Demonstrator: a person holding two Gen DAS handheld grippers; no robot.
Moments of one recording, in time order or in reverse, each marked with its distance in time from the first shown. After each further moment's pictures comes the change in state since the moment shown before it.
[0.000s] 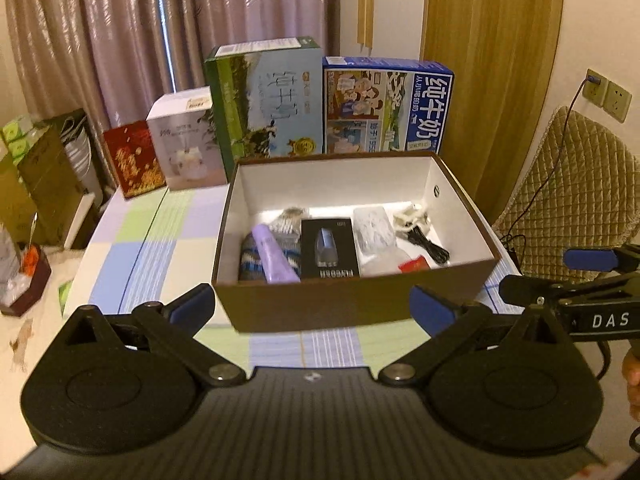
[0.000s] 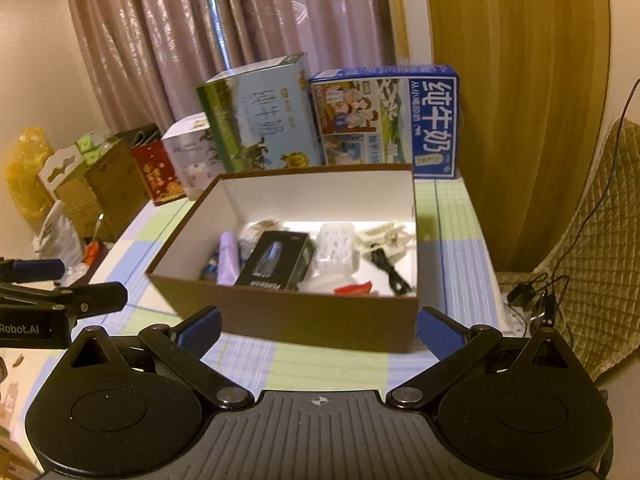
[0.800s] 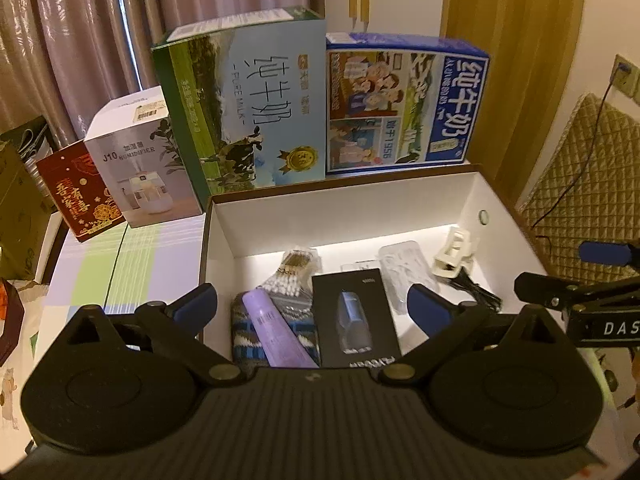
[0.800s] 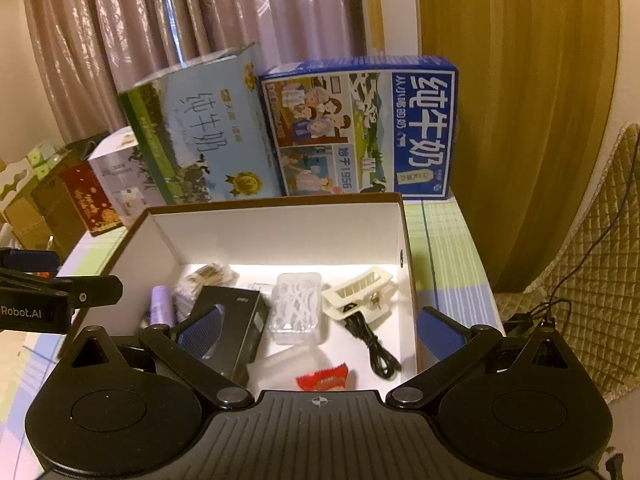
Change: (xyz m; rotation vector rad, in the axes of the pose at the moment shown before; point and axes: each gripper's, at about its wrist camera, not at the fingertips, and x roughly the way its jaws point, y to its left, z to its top) left arm 0.151 0.024 0.086 0.073 0.058 -0.050; right arm 0.119 -0.029 0.069 0.032 -0.005 -0.104
